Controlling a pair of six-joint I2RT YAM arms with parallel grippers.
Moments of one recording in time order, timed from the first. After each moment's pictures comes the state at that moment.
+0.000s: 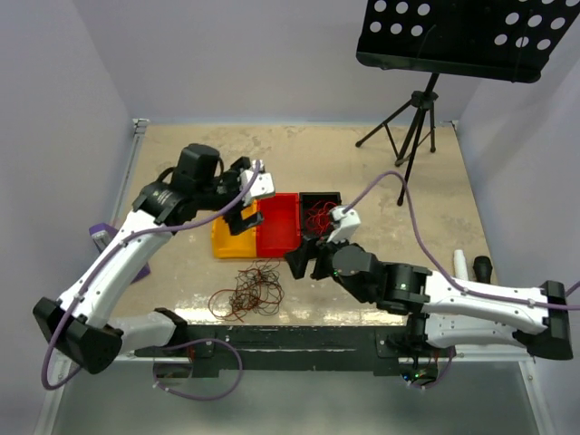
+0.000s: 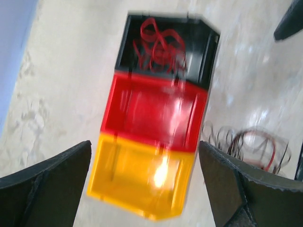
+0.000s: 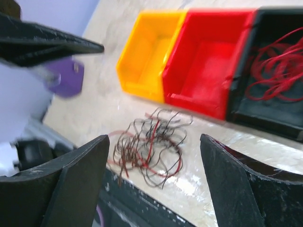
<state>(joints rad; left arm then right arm) -0.54 1.26 1.34 -0.73 0.48 0.64 1.30 0.93 0.82 -0.27 0.66 0.77</state>
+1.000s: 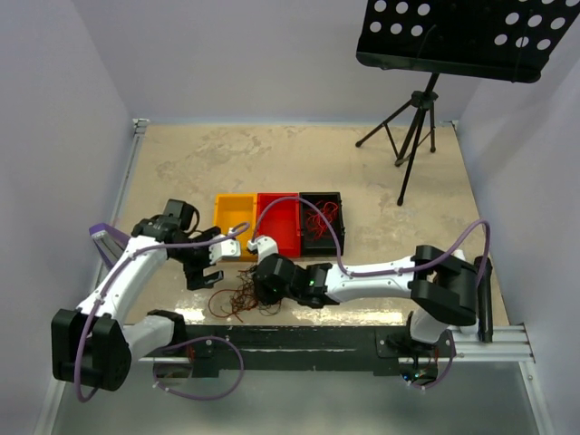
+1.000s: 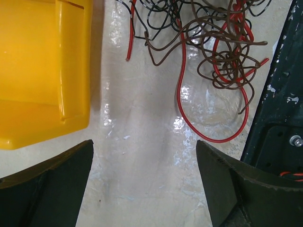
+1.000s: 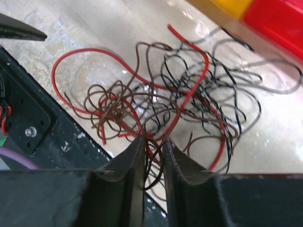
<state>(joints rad) -0.18 1.09 0.75 -1.01 0.49 1.17 1.30 1.67 0.95 -0.05 0.22 0.63</state>
